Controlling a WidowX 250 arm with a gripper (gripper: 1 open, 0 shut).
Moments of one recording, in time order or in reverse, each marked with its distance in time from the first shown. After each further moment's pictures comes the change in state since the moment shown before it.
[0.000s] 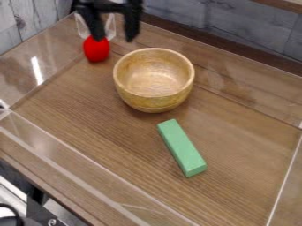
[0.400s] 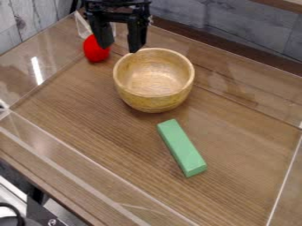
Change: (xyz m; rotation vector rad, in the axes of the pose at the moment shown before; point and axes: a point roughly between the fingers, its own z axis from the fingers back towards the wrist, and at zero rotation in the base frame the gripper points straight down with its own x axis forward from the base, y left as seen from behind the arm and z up) arm -0.002 0.009 -0.012 0.035 -0.016 -0.100
